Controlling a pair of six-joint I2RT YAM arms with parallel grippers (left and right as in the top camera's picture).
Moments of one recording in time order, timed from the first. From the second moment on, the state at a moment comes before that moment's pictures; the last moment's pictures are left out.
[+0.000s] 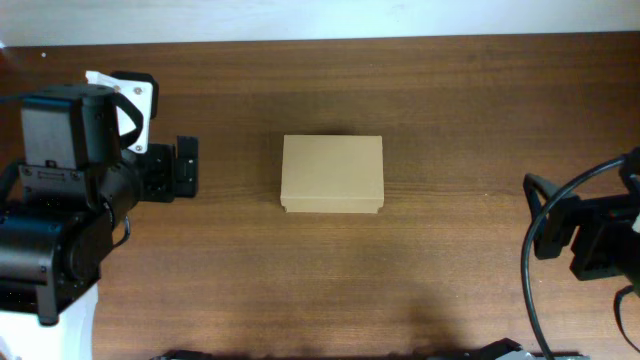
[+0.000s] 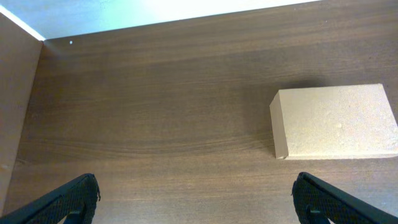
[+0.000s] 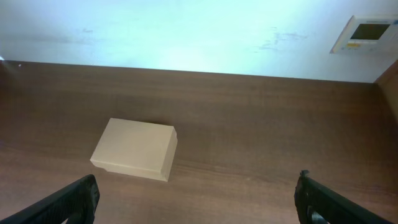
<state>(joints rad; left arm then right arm) -0.13 1.31 1.98 -1.46 -0.15 0.02 0.37 1.23 2.39 -1.69 0.19 0.16</state>
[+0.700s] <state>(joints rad) -0.13 1.31 1.98 -1.48 -0.15 0.02 0.28 1.12 2.26 -1.60 0.20 0.16</state>
